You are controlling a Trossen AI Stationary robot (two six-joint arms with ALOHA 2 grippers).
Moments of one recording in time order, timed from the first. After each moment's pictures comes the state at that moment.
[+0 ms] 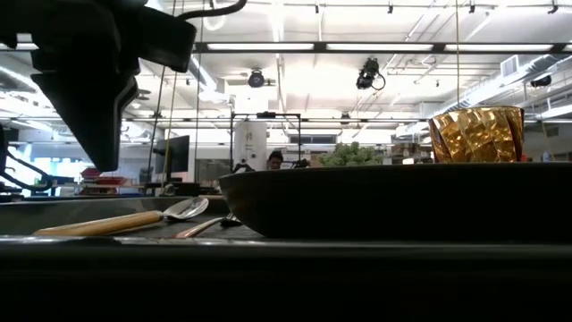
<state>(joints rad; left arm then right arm) -0.51 1.76 1.20 -0.90 -0.24 -0.90 0.65 2.14 2.15 -1.33 0.69 0.15</state>
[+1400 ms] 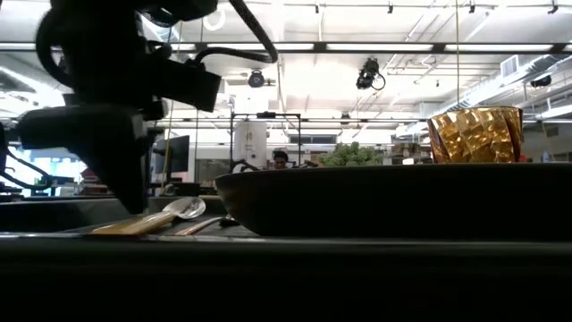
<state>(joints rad) -0.50 1.96 1.29 -0.95 -0.38 -0.78 0.74 2.01 2.14 -1.57 0.97 0.41</state>
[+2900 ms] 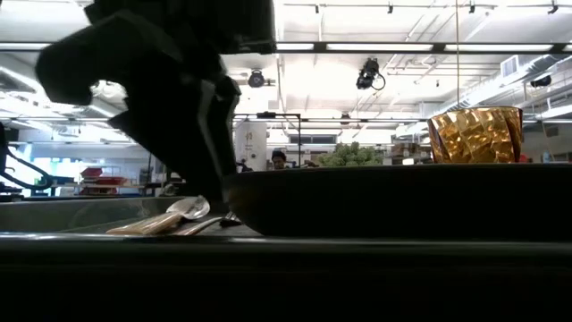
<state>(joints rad) -0.50 1.96 1.32 -0.57 -0.39 -0.35 0.76 2.01 2.14 -1.54 0.98 0.41</state>
